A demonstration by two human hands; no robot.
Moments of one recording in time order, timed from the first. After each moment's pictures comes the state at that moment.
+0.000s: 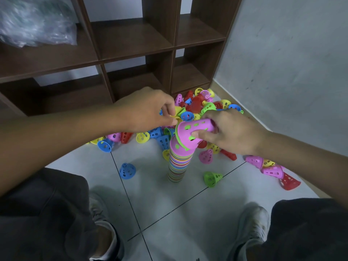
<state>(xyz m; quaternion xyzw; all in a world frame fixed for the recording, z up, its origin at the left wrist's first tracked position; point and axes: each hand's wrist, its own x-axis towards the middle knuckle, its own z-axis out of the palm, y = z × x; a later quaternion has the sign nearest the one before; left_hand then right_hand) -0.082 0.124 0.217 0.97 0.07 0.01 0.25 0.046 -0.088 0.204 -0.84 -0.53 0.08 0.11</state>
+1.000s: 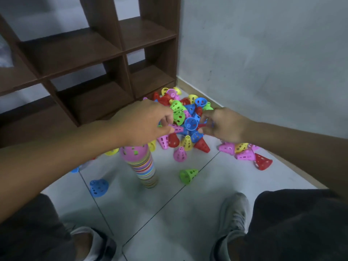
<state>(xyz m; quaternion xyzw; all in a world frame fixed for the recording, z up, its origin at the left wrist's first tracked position) -0.001 0.024 0.199 0.99 -0.05 0.01 0.15 0.145 -0.195 0.161 -0.90 -0.41 0.13 0.06</state>
